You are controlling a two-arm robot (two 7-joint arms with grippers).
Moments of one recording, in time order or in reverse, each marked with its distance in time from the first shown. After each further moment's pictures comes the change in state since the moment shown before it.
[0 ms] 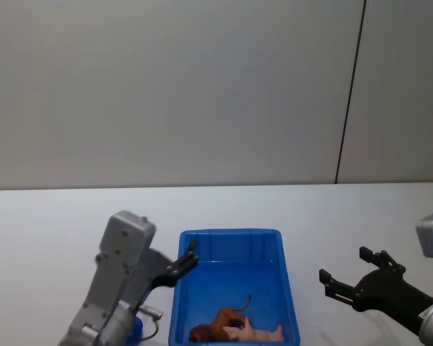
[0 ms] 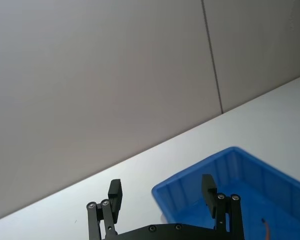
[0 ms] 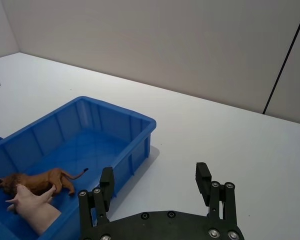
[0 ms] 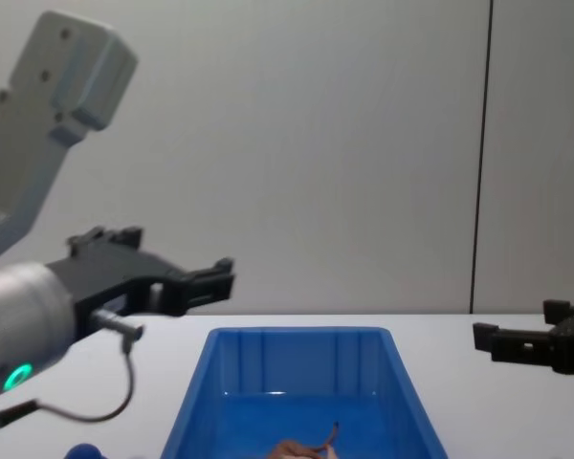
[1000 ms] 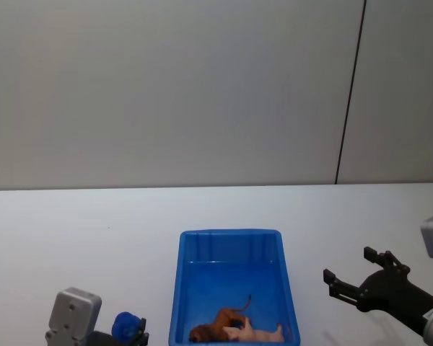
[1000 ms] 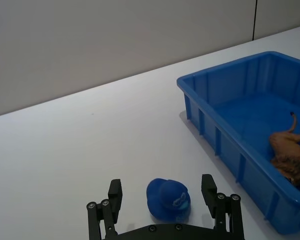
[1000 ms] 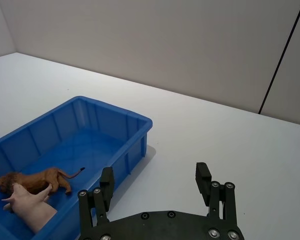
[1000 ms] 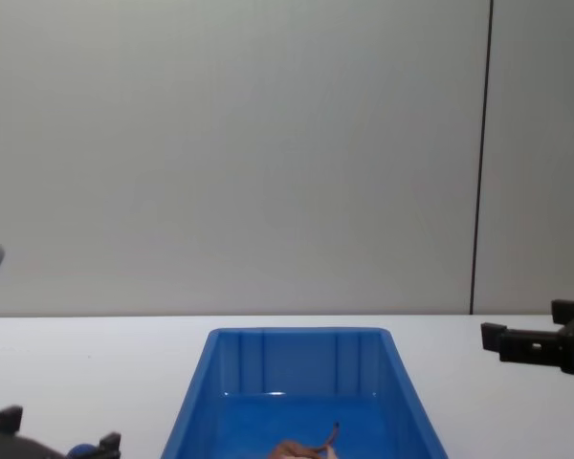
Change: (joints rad) left arm 0.201 0.108 -0.031 0.013 -0.164 -0.010 0.113; right arm -0.007 0.009 0.006 -0.002 0.005 -0.007 -0.004
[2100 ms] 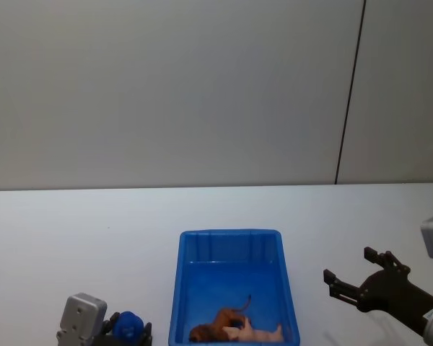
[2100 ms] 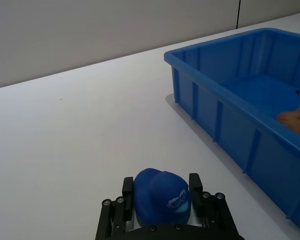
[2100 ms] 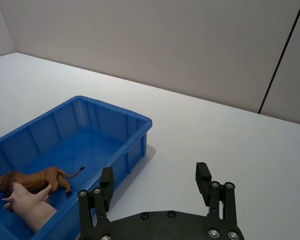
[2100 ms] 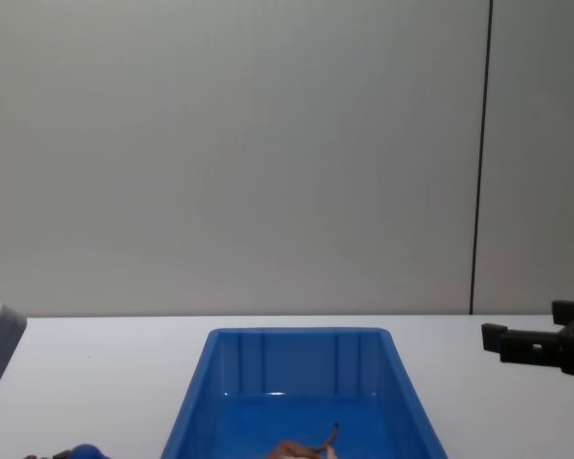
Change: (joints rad) left arm -0.118 -0.098 -0.019 0.293 0.011 -0.112 -0.232; right arm -0.001 0.001 0.000 0.000 0.000 0.000 0.000
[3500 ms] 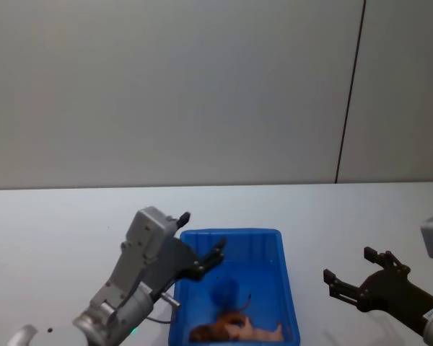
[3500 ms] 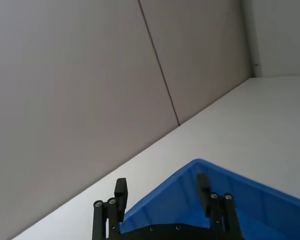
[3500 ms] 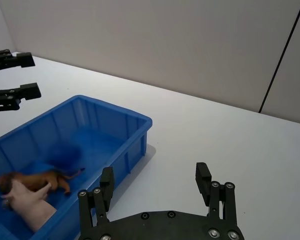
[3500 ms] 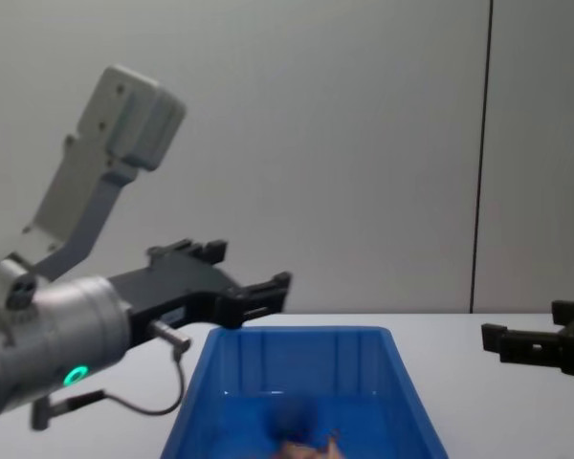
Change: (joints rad) left arm -0.224 -0.118 0.001 -0.028 0.233 -0.042 -0.233; right arm 0.000 0.000 0.000 0.000 0.000 0.000 0.000
